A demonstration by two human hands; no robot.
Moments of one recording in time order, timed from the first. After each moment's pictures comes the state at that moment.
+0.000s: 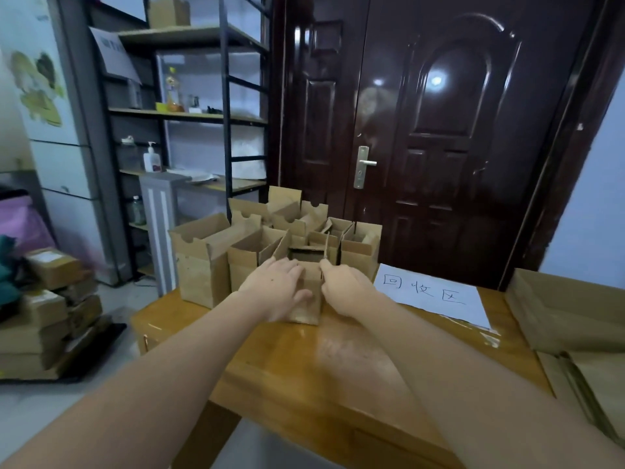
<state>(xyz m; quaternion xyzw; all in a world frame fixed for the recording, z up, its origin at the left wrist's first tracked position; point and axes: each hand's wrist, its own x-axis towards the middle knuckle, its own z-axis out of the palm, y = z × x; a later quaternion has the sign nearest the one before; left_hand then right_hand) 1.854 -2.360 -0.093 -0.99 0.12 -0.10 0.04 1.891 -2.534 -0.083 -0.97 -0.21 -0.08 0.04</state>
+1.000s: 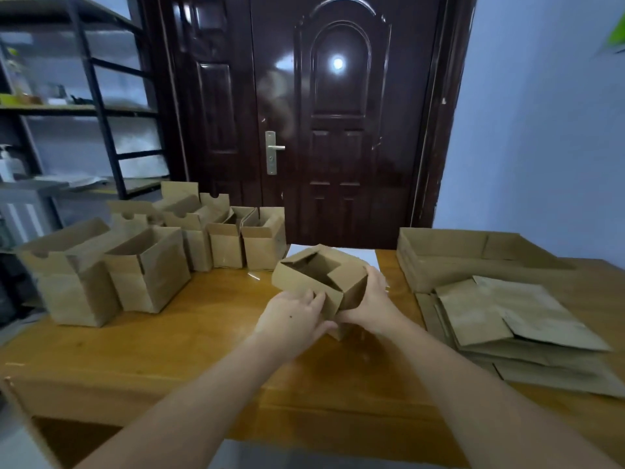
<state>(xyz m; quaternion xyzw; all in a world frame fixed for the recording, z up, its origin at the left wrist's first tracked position) 1.810 -2.574 -0.141 -0.93 0.28 -0.20 0.09 1.829 -2.778 -0.156 -0.90 -0.02 -0.10 0.42</state>
